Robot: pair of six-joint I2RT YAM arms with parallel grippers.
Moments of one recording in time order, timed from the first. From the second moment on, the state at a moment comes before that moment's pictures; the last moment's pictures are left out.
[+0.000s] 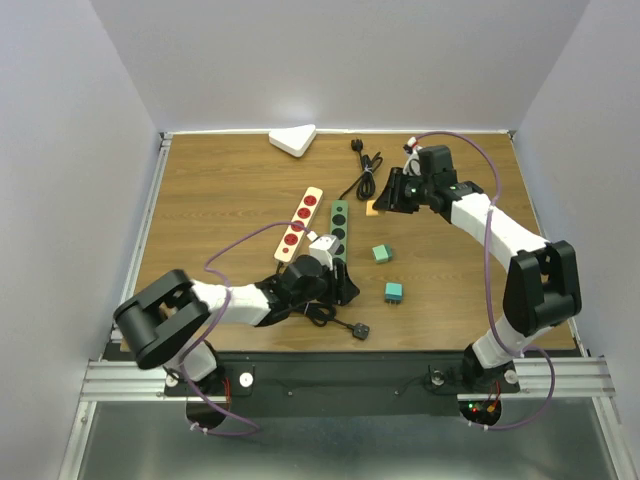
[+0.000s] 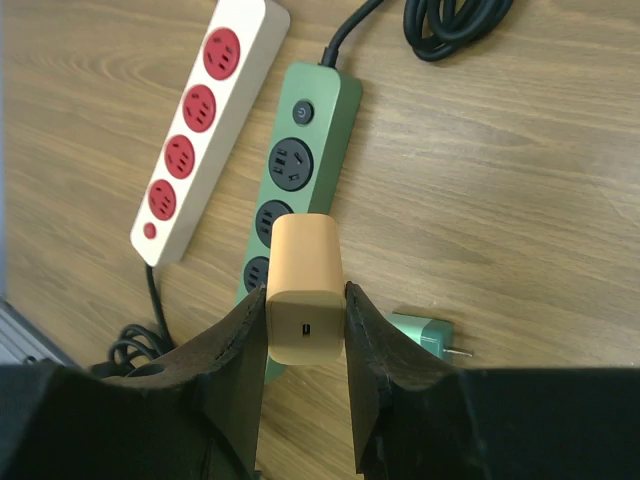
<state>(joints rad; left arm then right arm) -0.95 1.50 0.49 0.53 0.03 -0.67 0.29 1.59 1.20 -0.29 -0.39 0.44</state>
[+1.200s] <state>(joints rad) -0.41 1.06 0.42 0.25 0.00 -0.51 0.54 2.10 1.82 -0.71 -0.07 0.36</state>
